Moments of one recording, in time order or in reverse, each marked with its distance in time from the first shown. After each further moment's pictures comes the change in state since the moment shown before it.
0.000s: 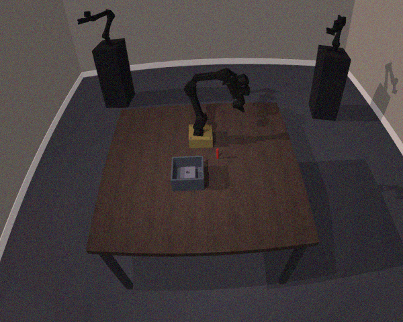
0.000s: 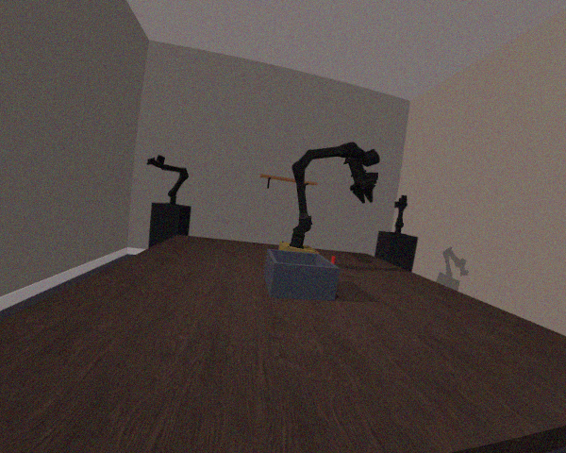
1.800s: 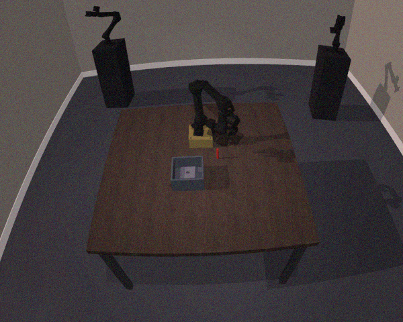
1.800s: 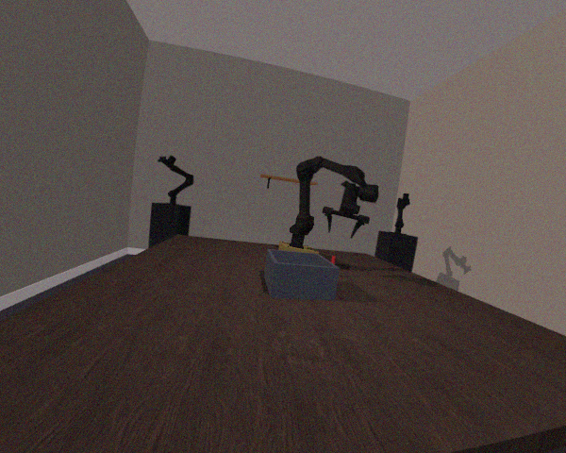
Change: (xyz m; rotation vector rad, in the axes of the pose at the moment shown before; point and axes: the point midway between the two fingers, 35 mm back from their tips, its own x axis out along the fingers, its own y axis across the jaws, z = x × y) arm 0.087 -0.110 -0.172 1.761 0.414 -0.501
